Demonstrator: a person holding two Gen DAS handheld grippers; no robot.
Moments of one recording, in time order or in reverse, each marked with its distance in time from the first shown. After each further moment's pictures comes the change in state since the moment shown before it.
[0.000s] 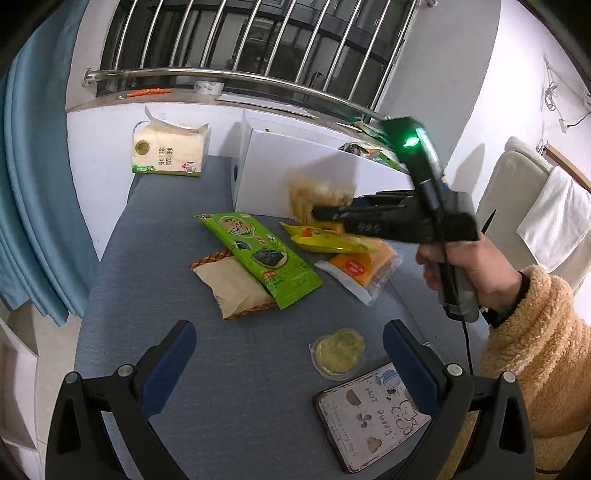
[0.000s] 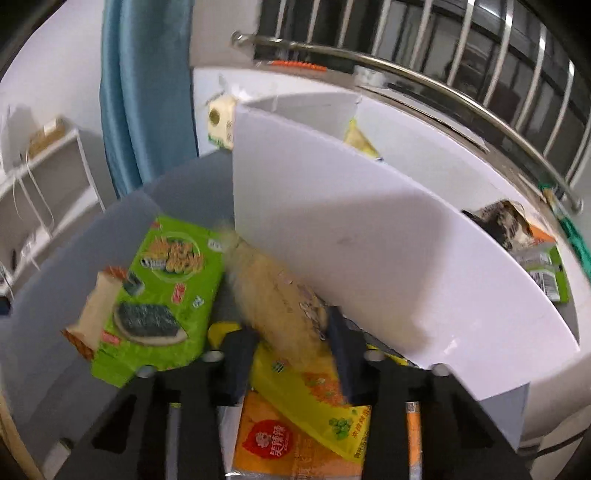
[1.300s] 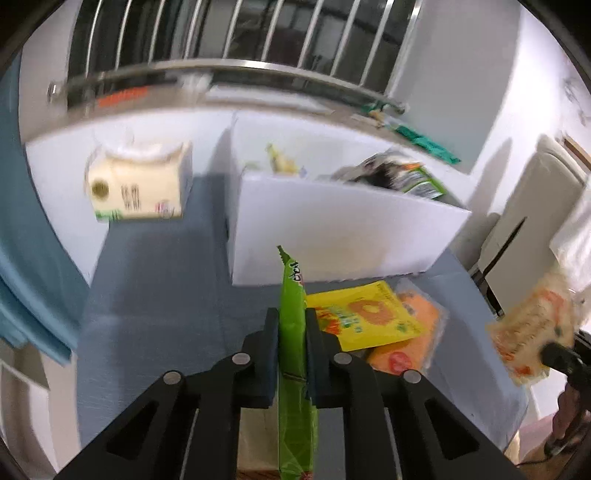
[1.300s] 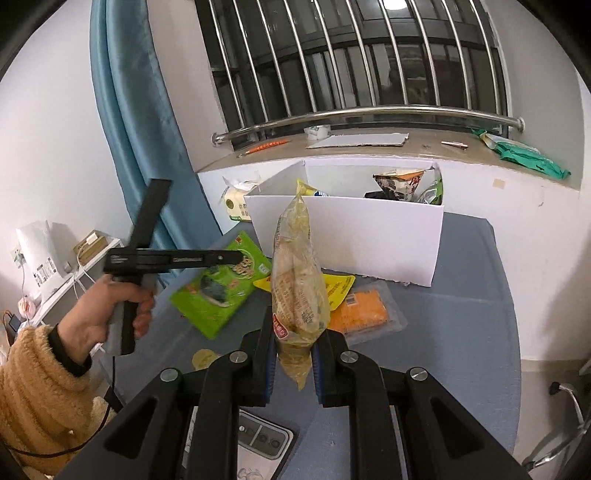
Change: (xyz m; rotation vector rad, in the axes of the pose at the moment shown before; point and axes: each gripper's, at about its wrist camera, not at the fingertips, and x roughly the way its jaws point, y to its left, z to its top) left arm 0.083 0.007 0.104 0.065 0.055 0.037; right arm -0.165 -0.026 -0.102 0.299 -0.260 0.122
